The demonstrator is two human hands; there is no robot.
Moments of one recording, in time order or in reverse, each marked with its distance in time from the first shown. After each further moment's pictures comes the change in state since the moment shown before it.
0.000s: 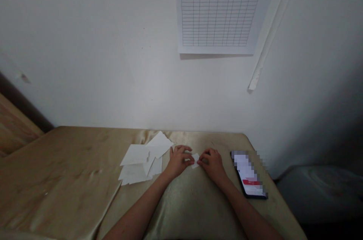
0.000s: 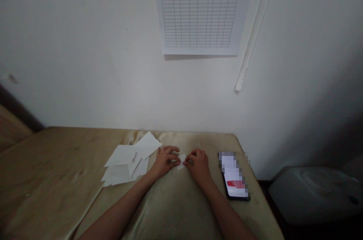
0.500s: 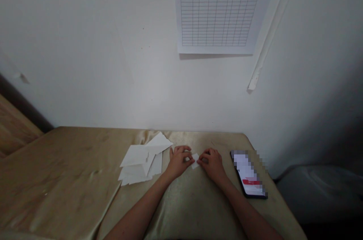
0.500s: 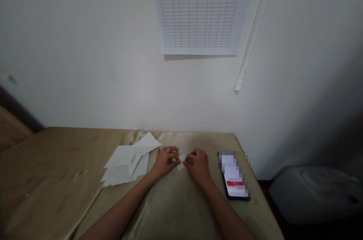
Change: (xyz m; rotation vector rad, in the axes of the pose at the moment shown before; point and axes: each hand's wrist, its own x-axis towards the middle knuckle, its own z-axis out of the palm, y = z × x) left_hand -0.001 0.006 0.002 -0.037 0.024 -0.064; right_hand 0.001 -0.005 -0.002 -0.014 -0.017 0.054
